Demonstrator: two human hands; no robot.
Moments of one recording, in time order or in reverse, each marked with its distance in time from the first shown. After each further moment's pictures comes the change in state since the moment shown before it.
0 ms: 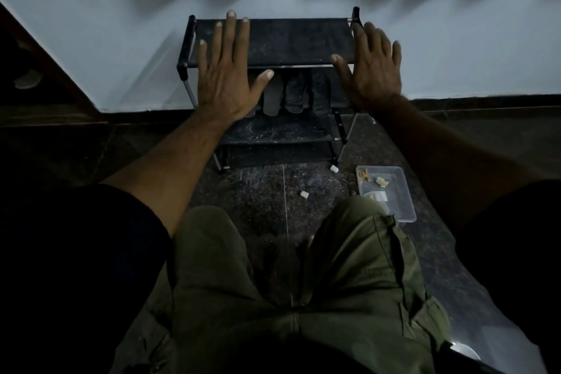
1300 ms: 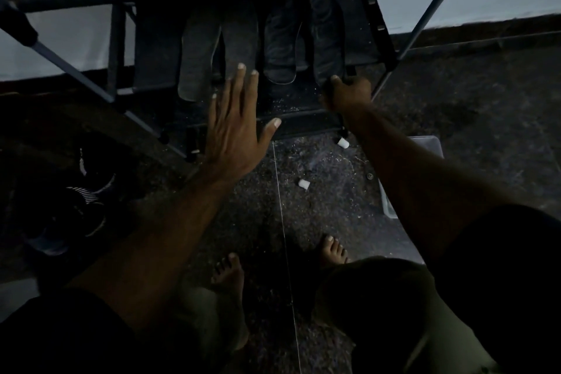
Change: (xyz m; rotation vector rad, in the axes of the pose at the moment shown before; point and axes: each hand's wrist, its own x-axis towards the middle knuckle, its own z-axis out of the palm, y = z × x) left_hand -0.003 -0.005 0.303 -0.147 -0.329 -0.010; right_hand 0.066 0.086 0.354 0.938 -0.260 0.986
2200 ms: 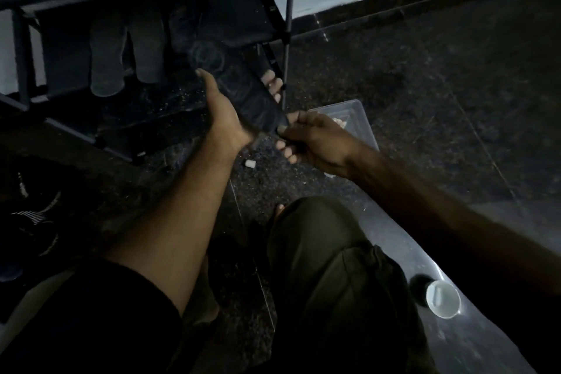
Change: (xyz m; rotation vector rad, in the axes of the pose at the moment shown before) left_hand -0.008 0.183 -0.030 -2.173 -0.387 -0.767; right_hand -0.195 0.021 -0.179 0.399 -0.686 0.105
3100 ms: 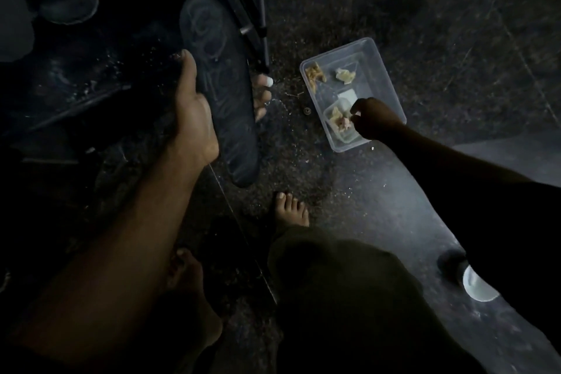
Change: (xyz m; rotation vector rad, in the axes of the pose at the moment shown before) left_hand 0.098 -0.042 -0.093 0.343 -0.154 -0.234; right_hand 0.134 0.153 -0.238 -1.320 0.534 0.303
